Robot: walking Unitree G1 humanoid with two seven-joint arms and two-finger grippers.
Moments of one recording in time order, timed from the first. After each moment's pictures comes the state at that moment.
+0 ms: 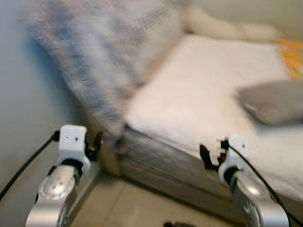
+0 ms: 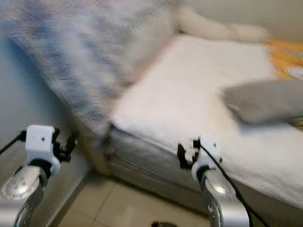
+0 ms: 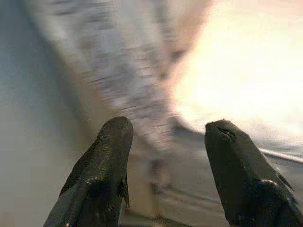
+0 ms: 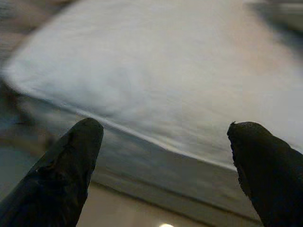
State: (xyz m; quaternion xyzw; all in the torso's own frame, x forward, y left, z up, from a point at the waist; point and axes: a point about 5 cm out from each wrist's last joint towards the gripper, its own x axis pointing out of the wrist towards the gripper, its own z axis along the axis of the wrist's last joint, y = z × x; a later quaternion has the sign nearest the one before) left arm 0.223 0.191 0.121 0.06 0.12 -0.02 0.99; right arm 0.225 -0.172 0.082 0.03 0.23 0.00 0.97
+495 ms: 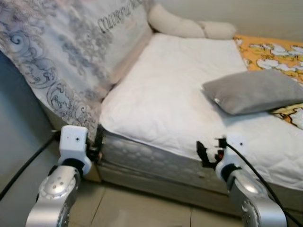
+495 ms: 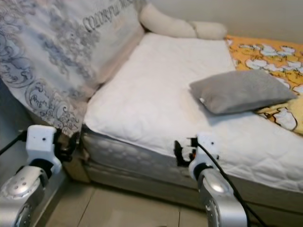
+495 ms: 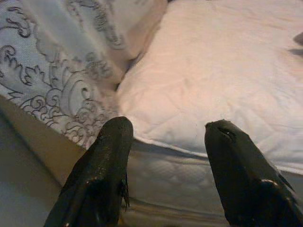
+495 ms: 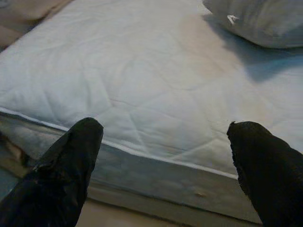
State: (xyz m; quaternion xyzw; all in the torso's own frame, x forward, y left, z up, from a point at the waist) left arm 0.224 0.189 0.121 0.06 0.12 -0.03 0.99; right arm 0.228 -0.167 0.086 0.05 0.21 0.02 0.98
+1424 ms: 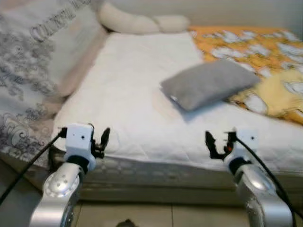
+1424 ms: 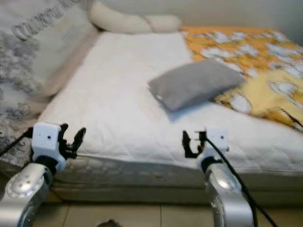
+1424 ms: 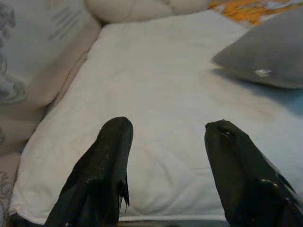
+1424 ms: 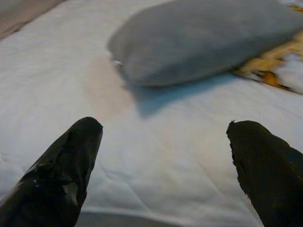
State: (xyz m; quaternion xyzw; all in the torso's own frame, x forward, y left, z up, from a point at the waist) left arm 0.225 0.187 0.124 0.07 0.09 -0.05 0.99; right arm 0.239 -0.169 0.104 0.03 0.14 0.02 0.99
